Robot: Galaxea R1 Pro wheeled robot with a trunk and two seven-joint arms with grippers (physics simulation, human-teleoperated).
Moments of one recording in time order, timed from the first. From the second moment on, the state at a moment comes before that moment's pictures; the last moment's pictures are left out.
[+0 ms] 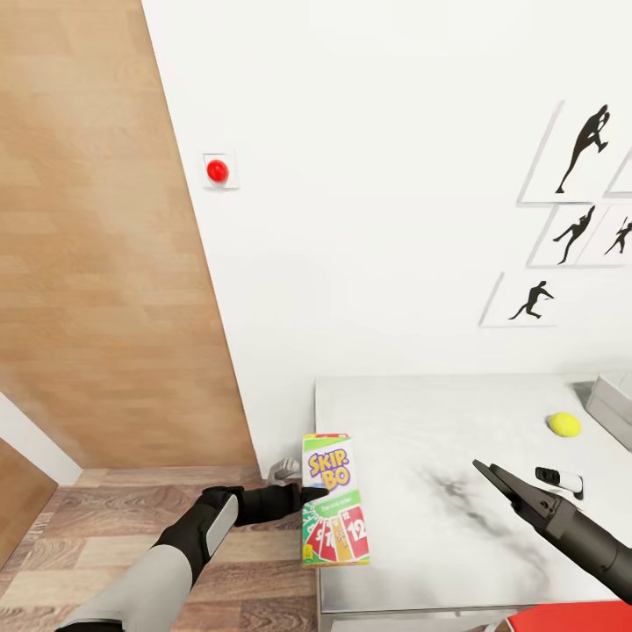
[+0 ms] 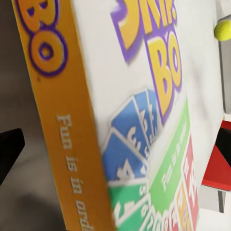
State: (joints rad) left arm -0.69 -0.11 0.01 -0.42 0.21 0.52 -0.76; right arm -0.12 -0.13 -0.58 -1.53 -0.55 0.87 1.33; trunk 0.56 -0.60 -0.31
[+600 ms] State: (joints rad) left arm -0.69 -0.11 0.01 -0.42 0.21 0.52 -0.76; right arm -0.12 -0.13 -0.58 -1.53 -0.55 0.87 1.33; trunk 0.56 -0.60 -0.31
